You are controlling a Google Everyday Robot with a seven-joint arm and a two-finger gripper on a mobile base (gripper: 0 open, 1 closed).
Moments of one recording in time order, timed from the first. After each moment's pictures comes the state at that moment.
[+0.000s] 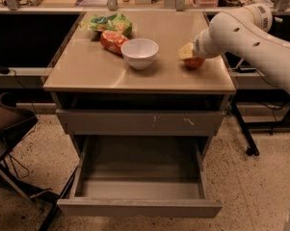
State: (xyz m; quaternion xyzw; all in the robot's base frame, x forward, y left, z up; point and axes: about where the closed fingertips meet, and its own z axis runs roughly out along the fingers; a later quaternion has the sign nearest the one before) arm 0.774 -0.194 0.836 -0.11 0.91 0.03 0.40
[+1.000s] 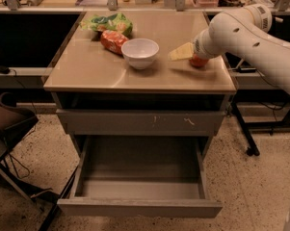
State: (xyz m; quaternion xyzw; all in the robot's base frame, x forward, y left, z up) arm 0.774 -0.194 0.836 -0.11 0.91 0.03 0.40
